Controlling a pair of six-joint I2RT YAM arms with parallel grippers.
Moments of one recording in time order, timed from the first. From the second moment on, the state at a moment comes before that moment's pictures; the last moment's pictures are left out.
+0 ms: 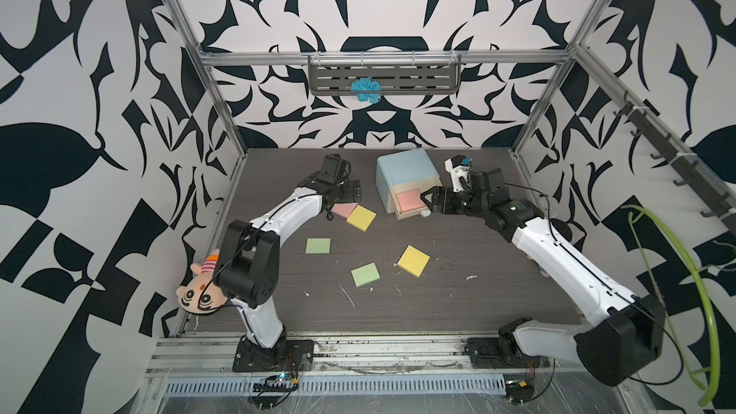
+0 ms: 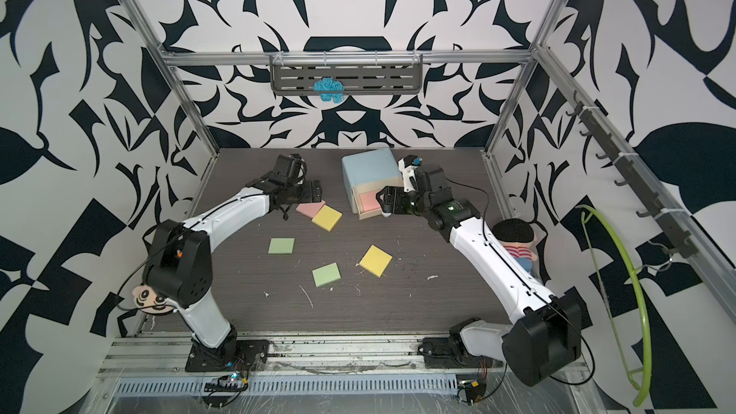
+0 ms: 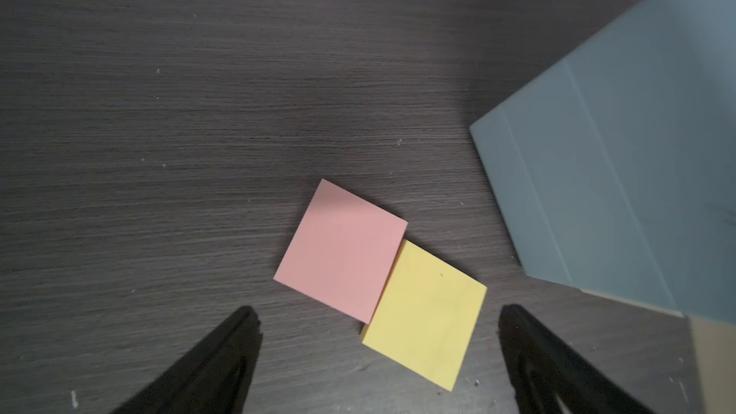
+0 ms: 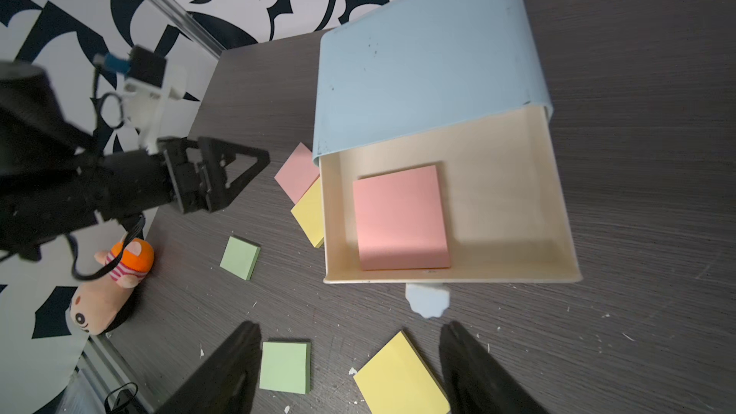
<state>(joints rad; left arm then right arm) -0.43 1.83 1.39 -0.45 -0.08 -0.36 0.38 1.26 1.10 -0.48 -0.29 0.41</state>
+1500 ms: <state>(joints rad) -0.37 2.26 1.81 -0.85 -0.01 0.04 0.39 1.24 1.03 -0.42 -0.31 0.38</state>
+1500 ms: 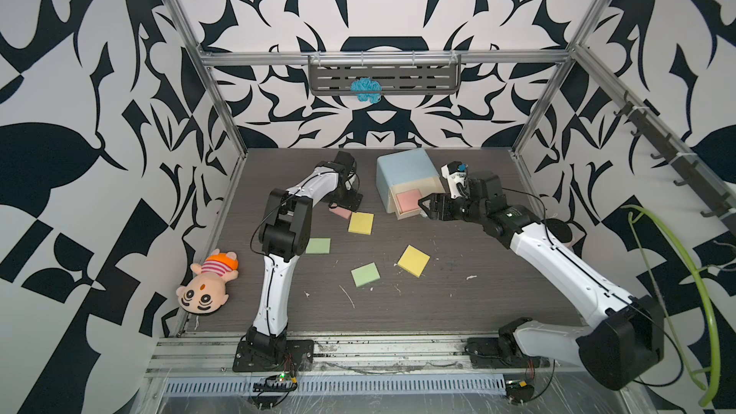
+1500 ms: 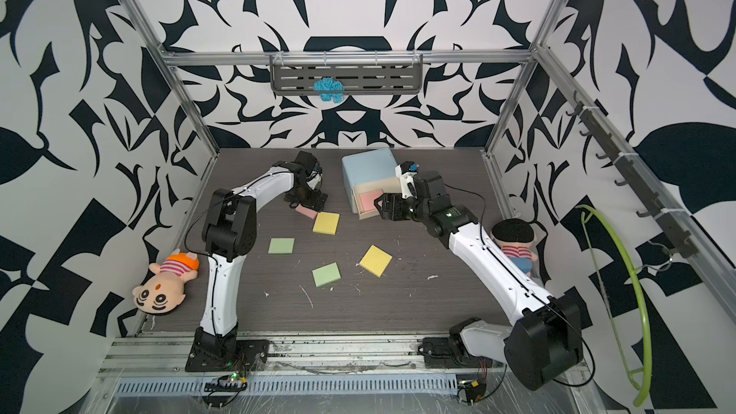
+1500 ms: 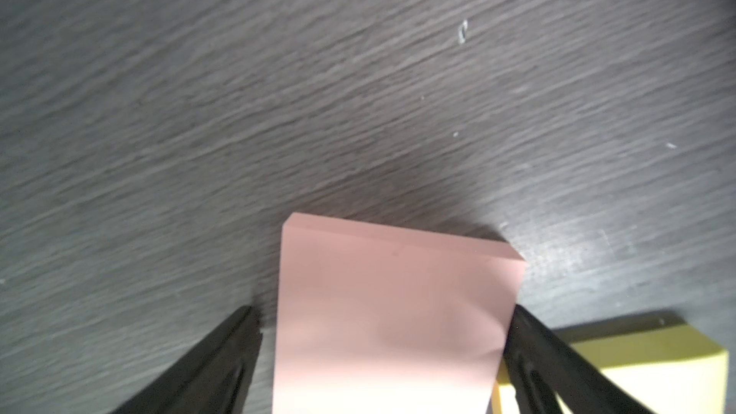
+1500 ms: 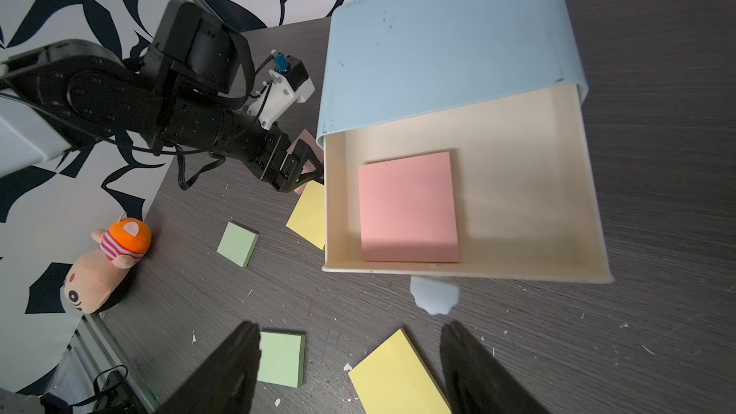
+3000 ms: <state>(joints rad) -0.36 1.83 1.57 -0.86 0.30 0.02 0.43 1.43 1.04 -0.19 -0.60 0.77</state>
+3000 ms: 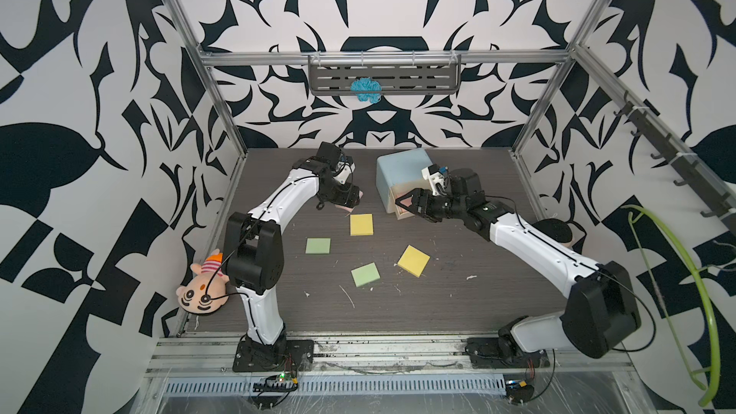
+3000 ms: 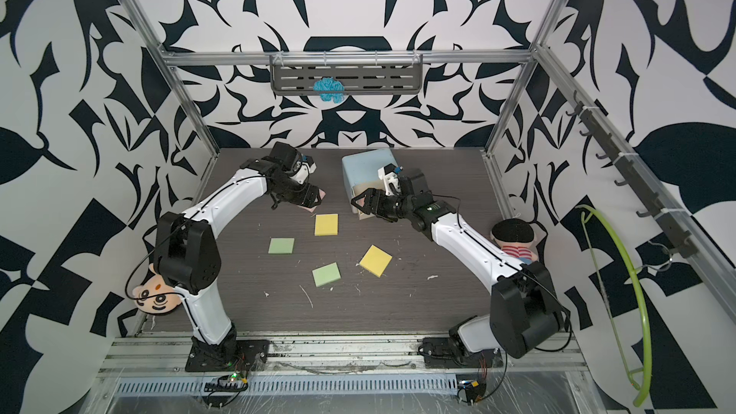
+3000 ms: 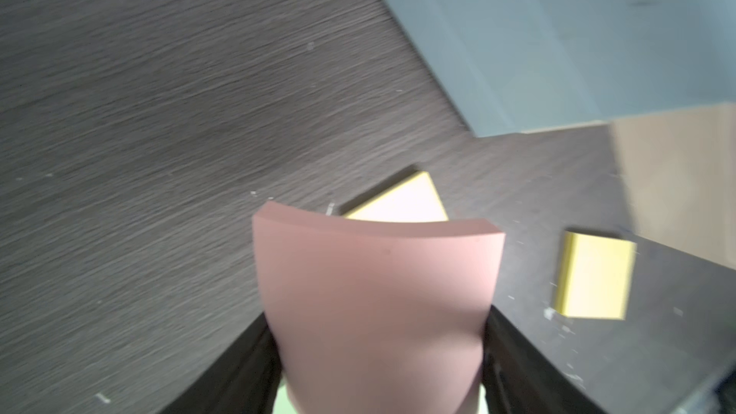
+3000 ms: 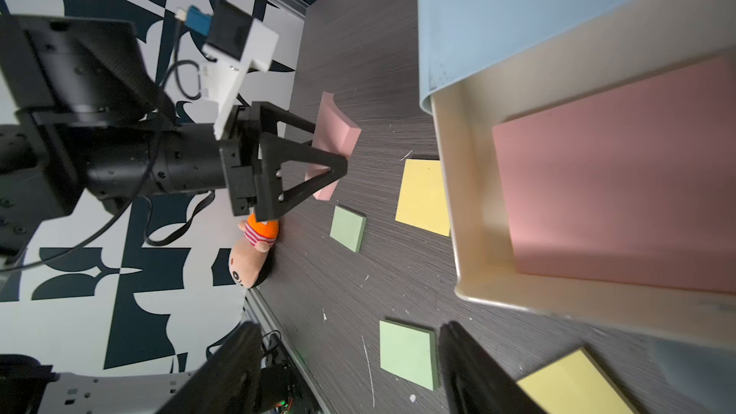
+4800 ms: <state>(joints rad) -0.39 1.73 1.51 -0.77 0.67 0.05 0.50 1.68 1.23 -0.04 -0.71 0.95</state>
